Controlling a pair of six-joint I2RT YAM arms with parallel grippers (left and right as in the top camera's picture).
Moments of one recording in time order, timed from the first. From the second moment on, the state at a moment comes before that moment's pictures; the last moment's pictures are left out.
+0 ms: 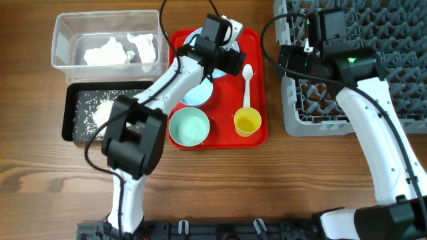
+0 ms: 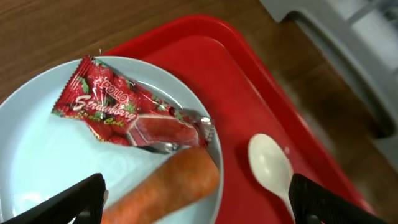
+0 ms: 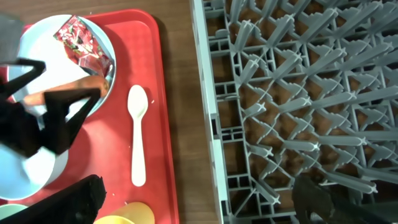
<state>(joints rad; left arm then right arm) -0.48 2.18 1.68 -0.34 0.08 0.03 0.23 1.57 1.56 -1.01 0.14 0.30</state>
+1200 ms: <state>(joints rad) -0.42 2.37 1.69 -0.02 -0.04 -0.10 0.23 1.57 1.56 -1.03 0.14 0.30</state>
